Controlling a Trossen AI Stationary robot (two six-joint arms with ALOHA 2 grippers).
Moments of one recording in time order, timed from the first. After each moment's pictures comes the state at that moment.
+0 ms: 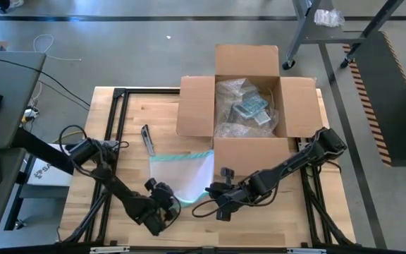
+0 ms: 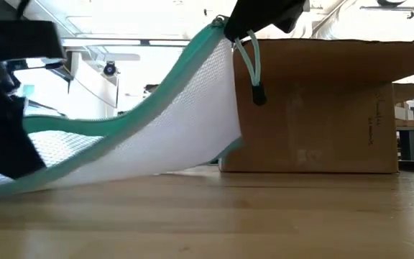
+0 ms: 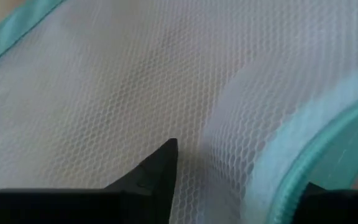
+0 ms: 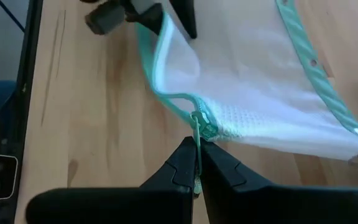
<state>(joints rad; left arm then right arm) -0.80 1.93 1.04 -0.66 -0.70 -1.42 0.51 1.87 1.48 -0.57 0.36 0.49</state>
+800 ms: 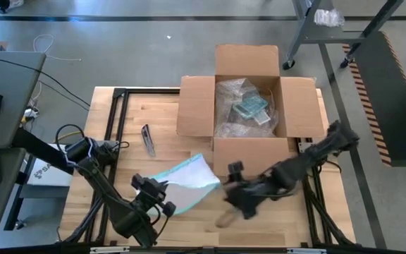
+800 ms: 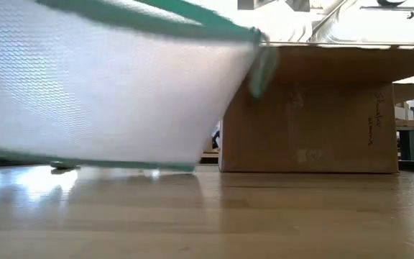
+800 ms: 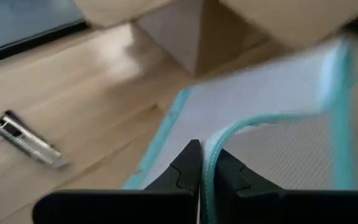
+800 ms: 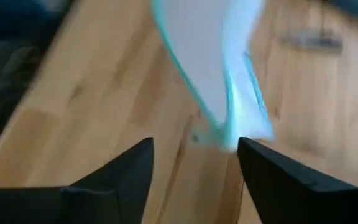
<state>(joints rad) -0.87 1.89 1.61 -1.57 -1.00 -1.96 0.57 1.67 1.57 -0.87 0.34 0.01</state>
